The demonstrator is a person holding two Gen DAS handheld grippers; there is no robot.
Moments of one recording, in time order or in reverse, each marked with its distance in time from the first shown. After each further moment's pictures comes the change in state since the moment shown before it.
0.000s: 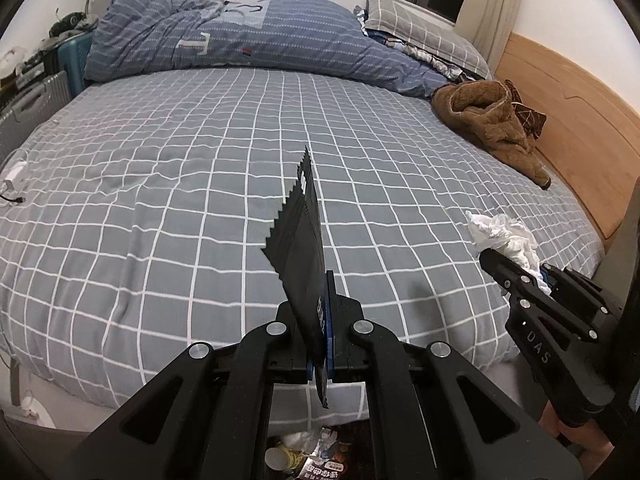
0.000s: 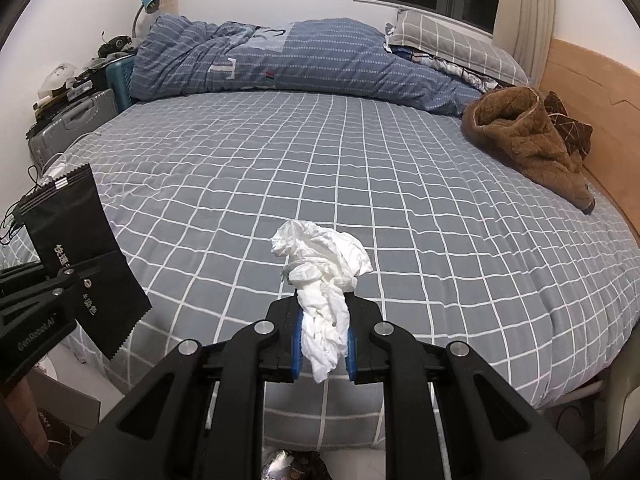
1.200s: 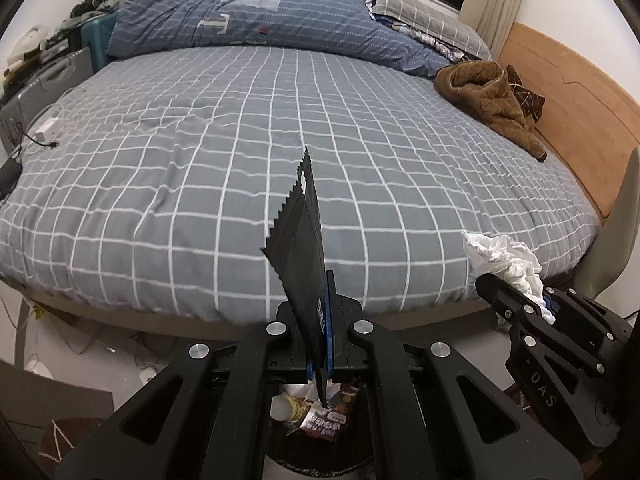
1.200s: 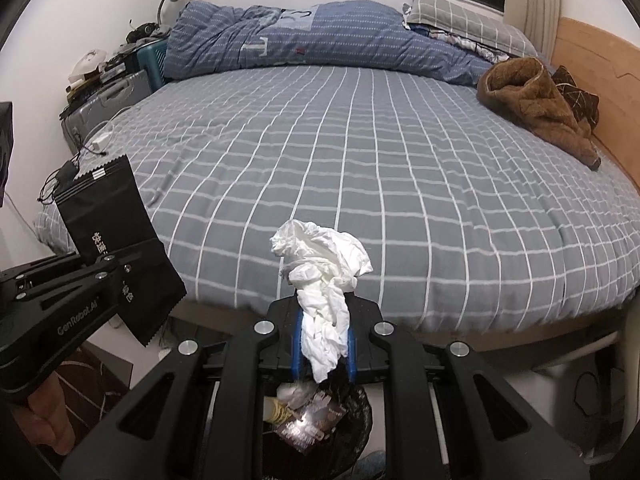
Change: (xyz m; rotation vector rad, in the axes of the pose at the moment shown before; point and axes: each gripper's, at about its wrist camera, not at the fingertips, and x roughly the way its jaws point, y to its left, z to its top) left arm -0.058 -0.001 -0.089 -0.027 0.053 0.040; right arm -0.074 0.036 -0.089 0.014 0.090 0.094
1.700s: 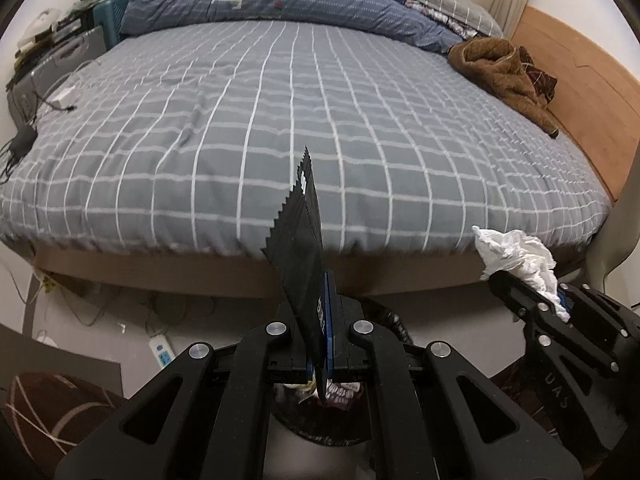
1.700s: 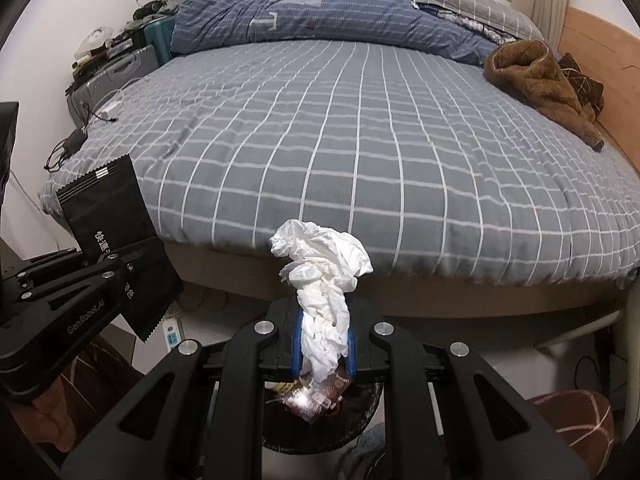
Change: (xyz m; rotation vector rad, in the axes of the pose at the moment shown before) left arm -0.001 0.015 -0.051 -0.019 0.082 0.046; right arm -0.006 0.018 -0.046 -0.017 0.087 0.007
